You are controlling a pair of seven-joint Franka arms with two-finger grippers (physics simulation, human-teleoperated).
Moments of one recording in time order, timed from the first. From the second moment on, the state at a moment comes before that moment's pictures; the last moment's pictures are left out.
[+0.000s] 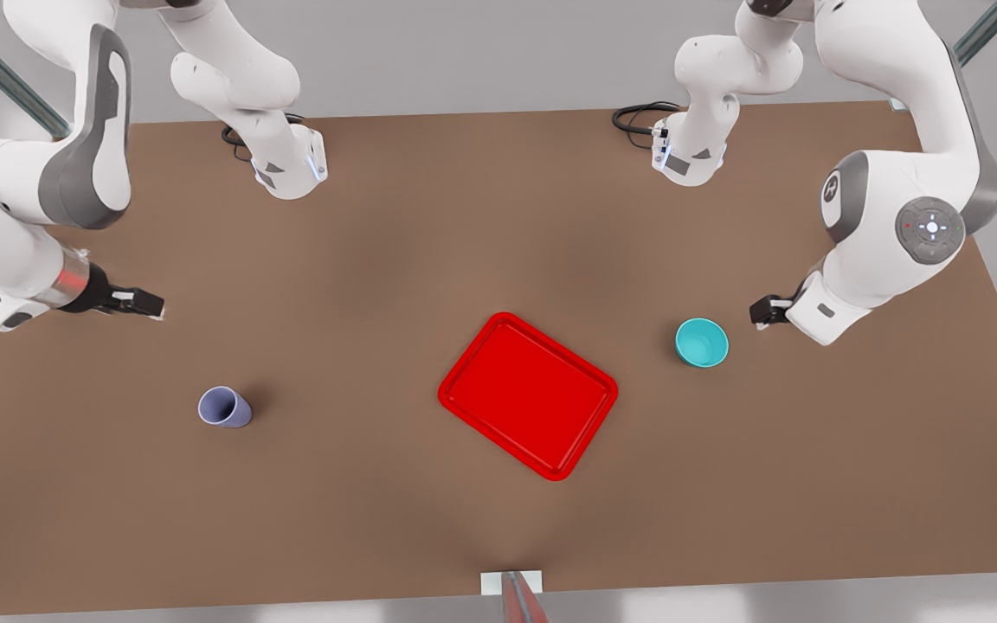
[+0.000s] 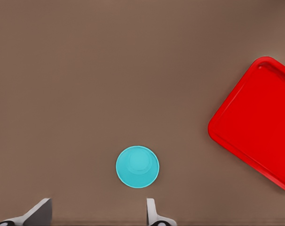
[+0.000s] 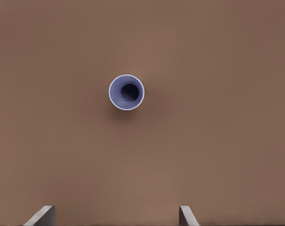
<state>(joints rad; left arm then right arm) -0.12 0.19 -0.01 -1.54 0.04 1.66 -0.10 -0.13 0.03 0.01 -1.72 0.02 1.65 0.05</state>
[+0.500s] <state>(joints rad) -0.01 0.31 0.00 -2.20 -0.22 2.31 0.29 -0.09 0.05 0.01 -1.70 0.02 1.65 0.05</state>
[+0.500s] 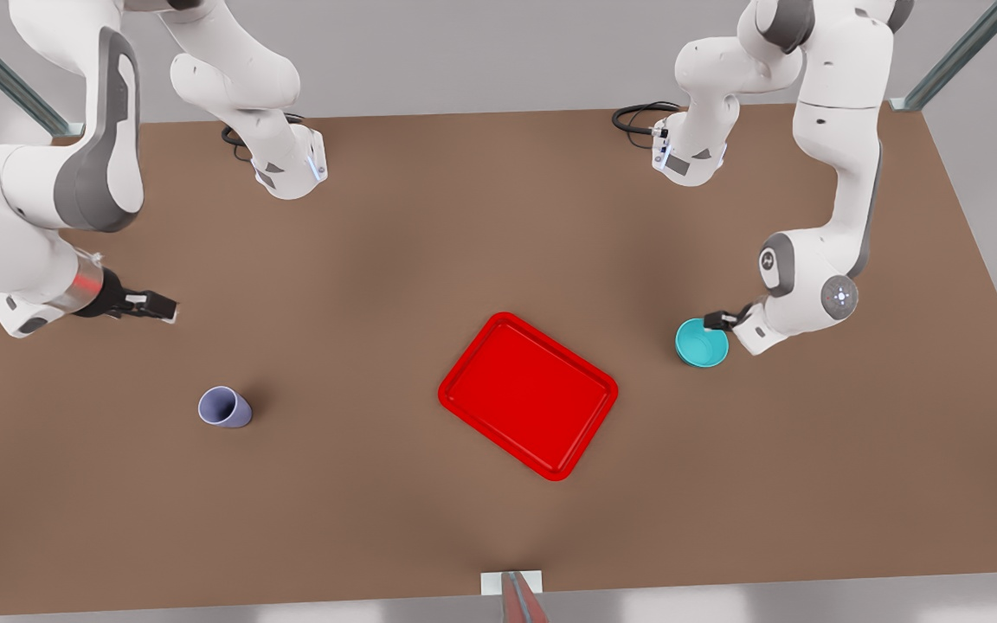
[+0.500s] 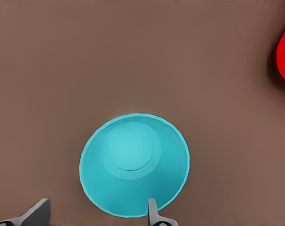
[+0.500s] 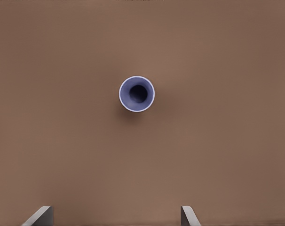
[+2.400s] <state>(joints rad) -0.27 0.55 0.06 -1.35 -0.63 1.71 0.05 -0.06 0.05 0.01 -1.70 0.02 1.65 0.05</state>
